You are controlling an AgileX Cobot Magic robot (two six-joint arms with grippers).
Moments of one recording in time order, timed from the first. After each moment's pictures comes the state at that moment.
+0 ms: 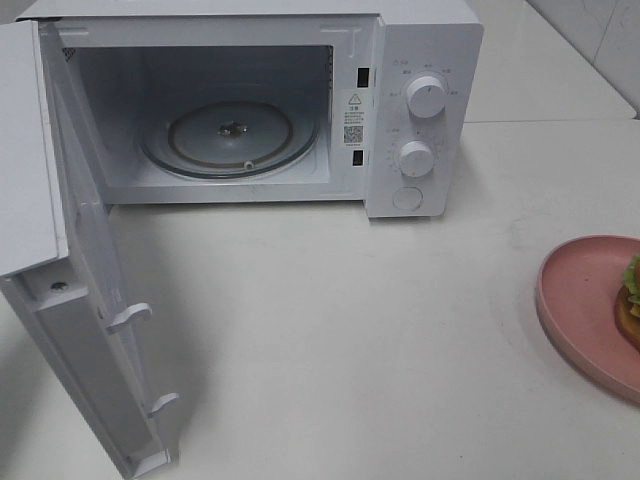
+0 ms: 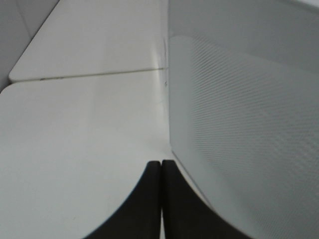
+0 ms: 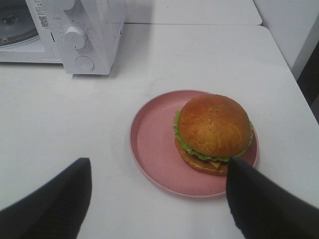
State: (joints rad) left arm -0.13 1.10 -0.25 -0.14 -0.41 0.15; right arm 0.04 0.00 -0.50 -0.03 1.00 0.03
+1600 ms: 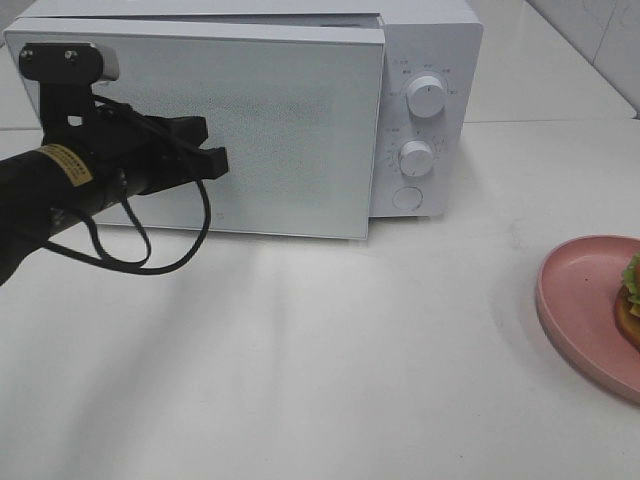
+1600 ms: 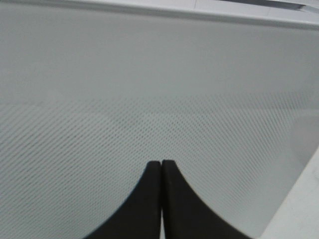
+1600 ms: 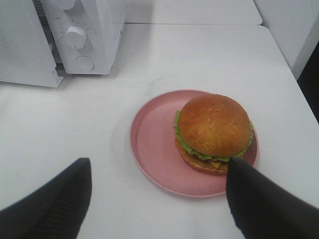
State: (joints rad) left arm -0.51 1.78 -0.68 0.00 -0.81 -0.19; right arm 0.04 0.00 -0.50 -0.03 1.00 0.03
